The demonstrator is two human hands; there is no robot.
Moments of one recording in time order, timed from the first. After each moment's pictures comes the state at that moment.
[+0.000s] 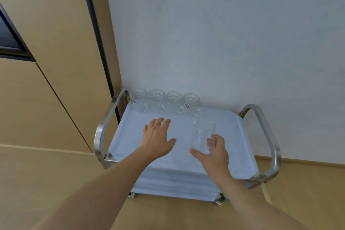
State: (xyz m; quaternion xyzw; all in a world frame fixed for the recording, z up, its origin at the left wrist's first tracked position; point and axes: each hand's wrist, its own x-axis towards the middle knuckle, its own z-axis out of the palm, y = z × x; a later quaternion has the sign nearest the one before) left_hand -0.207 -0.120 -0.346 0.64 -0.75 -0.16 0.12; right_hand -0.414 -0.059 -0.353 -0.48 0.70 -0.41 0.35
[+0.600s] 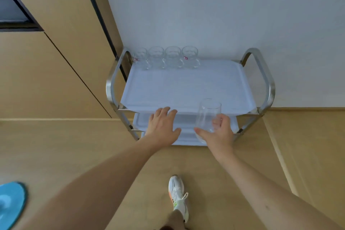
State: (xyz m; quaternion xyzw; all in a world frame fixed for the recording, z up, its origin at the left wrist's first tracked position) left_hand -0.233 0.063 -0.369 0.61 -0.77 -0.17 0.04; right_hand -0.428 0.108 -0.386 -0.41 0.69 -0.45 0.38
